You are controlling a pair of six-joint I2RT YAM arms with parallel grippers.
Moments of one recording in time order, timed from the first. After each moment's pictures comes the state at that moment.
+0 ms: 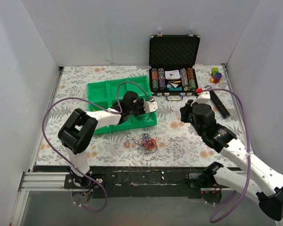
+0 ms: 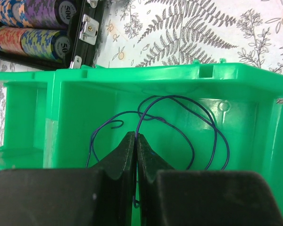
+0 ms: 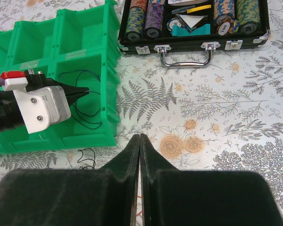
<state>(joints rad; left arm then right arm) -0.63 1.81 1.02 0.23 0.25 0.79 0.69 0.84 0.77 -0.30 0.40 0.44</state>
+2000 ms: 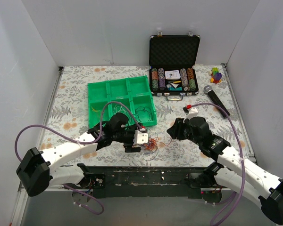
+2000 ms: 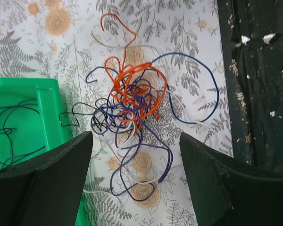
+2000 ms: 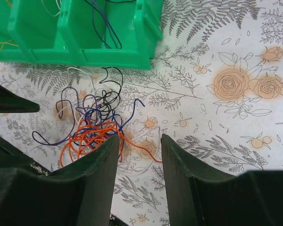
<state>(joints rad) -0.85 1.14 0.71 -0.25 0.51 0.69 0.70 0.79 0.49 -0.23 0.04 0.53</state>
